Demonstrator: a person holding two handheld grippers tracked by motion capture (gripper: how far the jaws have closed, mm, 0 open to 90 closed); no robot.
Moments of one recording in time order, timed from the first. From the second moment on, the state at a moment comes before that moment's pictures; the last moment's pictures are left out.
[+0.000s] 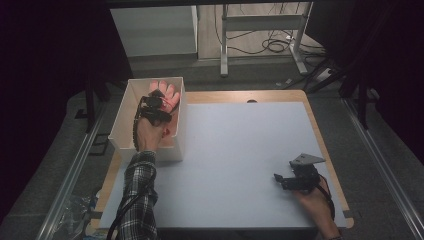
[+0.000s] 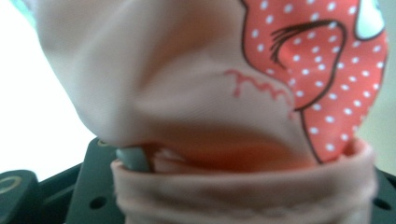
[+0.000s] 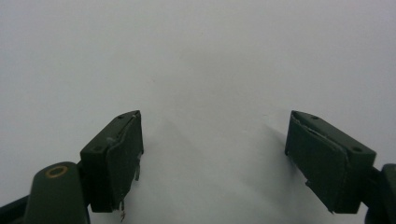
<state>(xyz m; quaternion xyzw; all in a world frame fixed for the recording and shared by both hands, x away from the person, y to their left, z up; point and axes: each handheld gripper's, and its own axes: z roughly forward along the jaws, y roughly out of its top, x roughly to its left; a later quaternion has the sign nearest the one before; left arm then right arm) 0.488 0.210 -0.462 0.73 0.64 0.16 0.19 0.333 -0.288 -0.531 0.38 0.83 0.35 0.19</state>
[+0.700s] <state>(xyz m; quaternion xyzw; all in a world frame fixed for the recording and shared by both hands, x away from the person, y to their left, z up) 0.503 0.202 -0.490 0.74 0.65 0.11 0.14 0.333 -0.288 -0.531 0.38 0.83 0.35 0.19</state>
